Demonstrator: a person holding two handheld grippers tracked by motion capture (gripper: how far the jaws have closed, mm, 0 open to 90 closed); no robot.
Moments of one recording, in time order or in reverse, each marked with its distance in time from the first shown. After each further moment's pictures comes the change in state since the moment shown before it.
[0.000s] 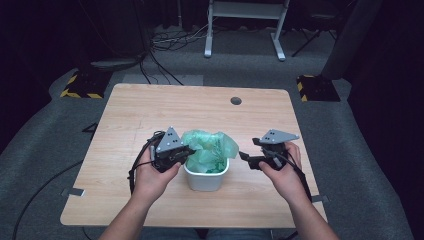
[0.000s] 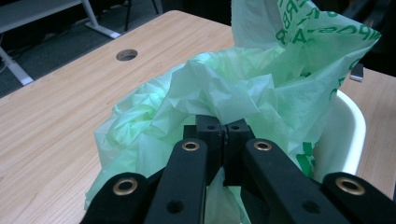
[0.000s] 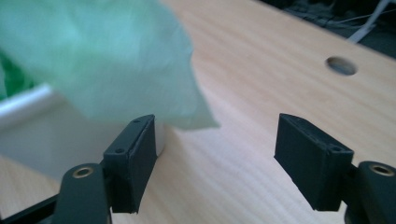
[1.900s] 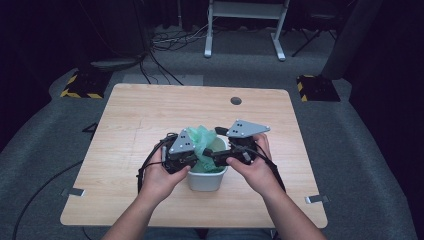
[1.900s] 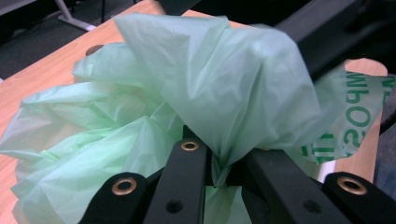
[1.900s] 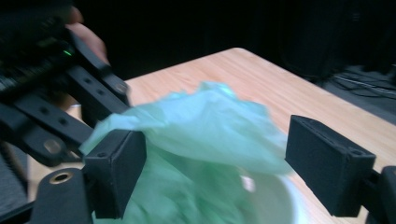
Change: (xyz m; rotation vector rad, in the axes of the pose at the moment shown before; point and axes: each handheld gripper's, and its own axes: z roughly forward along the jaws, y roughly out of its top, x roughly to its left) left arm -0.011 0.007 0.017 0.043 -0.072 0.046; right arm 0.060 0.073 0.017 -0.227 0.169 -0.060
